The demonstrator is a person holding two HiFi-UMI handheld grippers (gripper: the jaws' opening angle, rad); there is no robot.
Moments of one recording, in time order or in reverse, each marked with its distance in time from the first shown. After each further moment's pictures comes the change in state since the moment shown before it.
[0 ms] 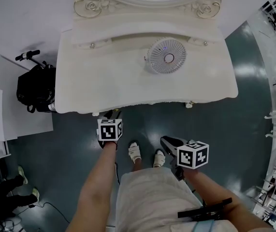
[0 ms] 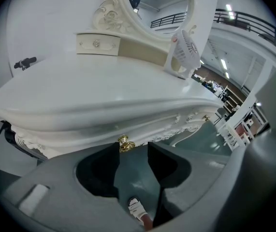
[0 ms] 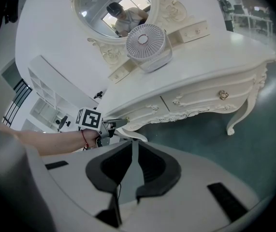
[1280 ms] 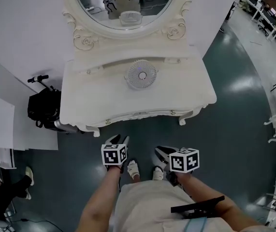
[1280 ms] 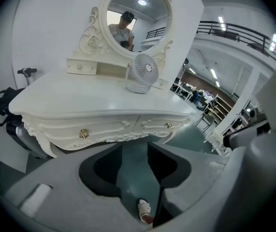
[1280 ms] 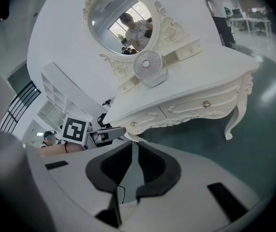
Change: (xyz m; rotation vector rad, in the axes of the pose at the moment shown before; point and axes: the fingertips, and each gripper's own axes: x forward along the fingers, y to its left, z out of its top) left arm -0.101 -0.135 -0.010 -0.014 -0.091 -0.091; right arm -0.089 0.003 -0.017 -0.029 -0.104 0.051
